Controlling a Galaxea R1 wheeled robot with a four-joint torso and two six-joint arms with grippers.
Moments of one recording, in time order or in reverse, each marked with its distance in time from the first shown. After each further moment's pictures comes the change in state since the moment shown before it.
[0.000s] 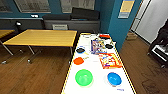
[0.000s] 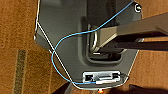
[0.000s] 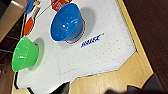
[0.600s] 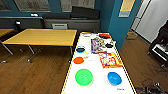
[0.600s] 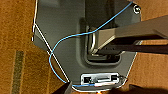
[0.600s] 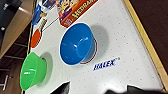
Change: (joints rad) left arm -0.012 0.008 -0.002 0.000 -0.001 0.000; right arm 0.197 0.067 -0.098 0.111 -0.123 0.001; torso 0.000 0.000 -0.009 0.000
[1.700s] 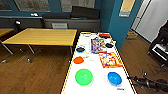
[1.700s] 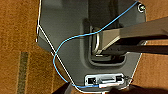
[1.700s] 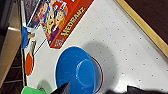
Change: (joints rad) left arm -0.008 0.032 -0.068 -0.001 0.004 0.000; right arm 0.114 0.258 -0.371 0.266 -0.115 0.043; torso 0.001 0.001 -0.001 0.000
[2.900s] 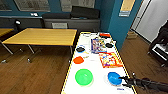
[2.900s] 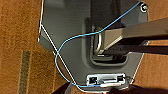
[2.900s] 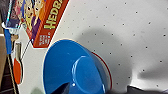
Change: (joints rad) left arm 0.000 0.001 -0.008 -0.013 0.003 0.000; right arm -0.017 0.265 -0.283 0.007 -0.064 0.120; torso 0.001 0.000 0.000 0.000
